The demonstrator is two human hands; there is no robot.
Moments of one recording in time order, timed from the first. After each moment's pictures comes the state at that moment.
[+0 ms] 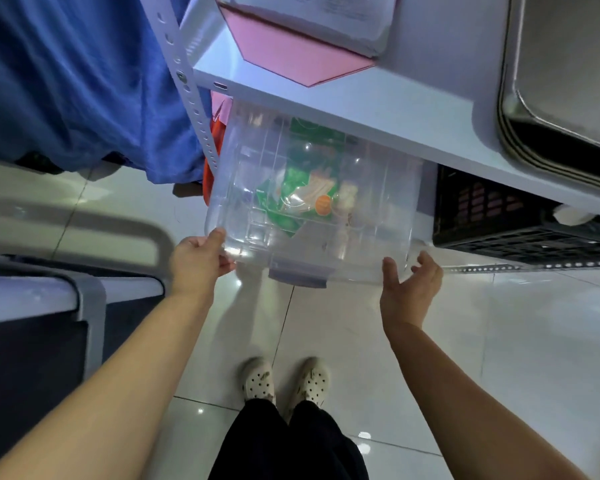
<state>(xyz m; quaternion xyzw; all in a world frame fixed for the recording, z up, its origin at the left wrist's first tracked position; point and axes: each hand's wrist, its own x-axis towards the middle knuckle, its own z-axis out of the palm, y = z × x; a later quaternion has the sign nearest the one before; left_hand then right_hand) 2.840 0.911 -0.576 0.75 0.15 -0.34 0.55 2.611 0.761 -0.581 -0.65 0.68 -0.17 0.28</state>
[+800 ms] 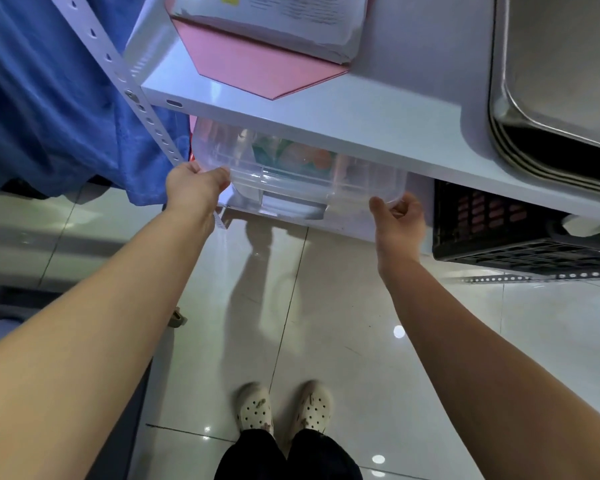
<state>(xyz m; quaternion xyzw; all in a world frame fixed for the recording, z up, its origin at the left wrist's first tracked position) 2.905 0.788 -0.574 0.77 0.08 -0.33 0.54 2.681 0.656 -0.590 -0.55 0.61 -0.30 0.48</state>
